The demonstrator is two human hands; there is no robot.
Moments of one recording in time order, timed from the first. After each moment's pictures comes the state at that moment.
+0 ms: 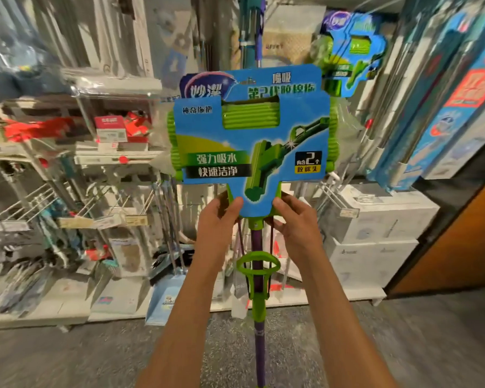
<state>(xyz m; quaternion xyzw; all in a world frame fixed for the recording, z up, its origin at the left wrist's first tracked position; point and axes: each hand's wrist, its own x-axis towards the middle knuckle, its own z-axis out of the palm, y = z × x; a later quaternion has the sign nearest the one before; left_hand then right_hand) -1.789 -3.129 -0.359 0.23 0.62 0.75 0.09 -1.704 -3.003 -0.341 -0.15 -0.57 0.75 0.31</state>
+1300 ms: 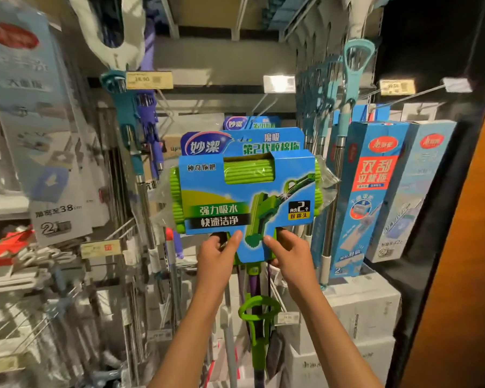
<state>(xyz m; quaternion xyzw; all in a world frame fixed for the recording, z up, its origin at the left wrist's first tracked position) -1.762 -2.764 -0.260 0.27 0.65 0.71 0.01 -1.664 -2.650 -0.252 -0.11 -0.67 0.62 0.39</state>
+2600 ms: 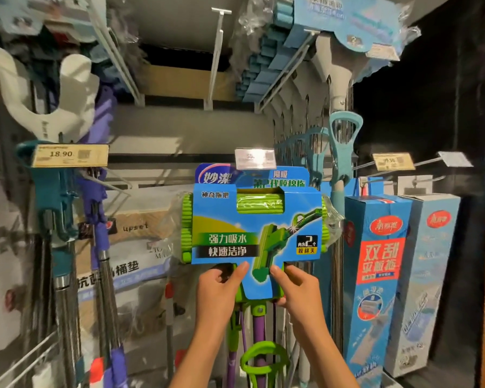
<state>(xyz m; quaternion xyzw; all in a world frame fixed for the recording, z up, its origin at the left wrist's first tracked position) -1.887 -2.579 -0.181 0.34 0.60 0.72 -0.07 -1.777 -2.476 -0.179 -0.11 -0.64 0.60 0.48</state>
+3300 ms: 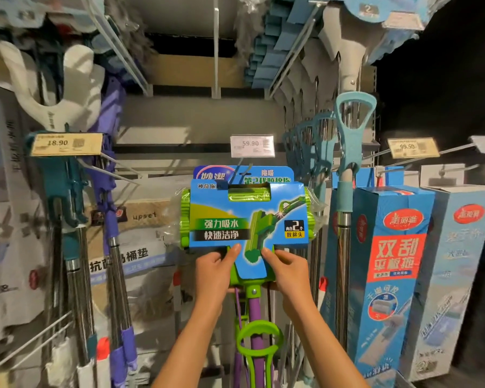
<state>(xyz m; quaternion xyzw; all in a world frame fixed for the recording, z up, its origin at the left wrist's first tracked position) -1.910 -2.550 -0.175 0.24 0.63 0.74 0.00 -1.813 -2.438 -0.172 -0.13 -0.64 0.63 0.43</state>
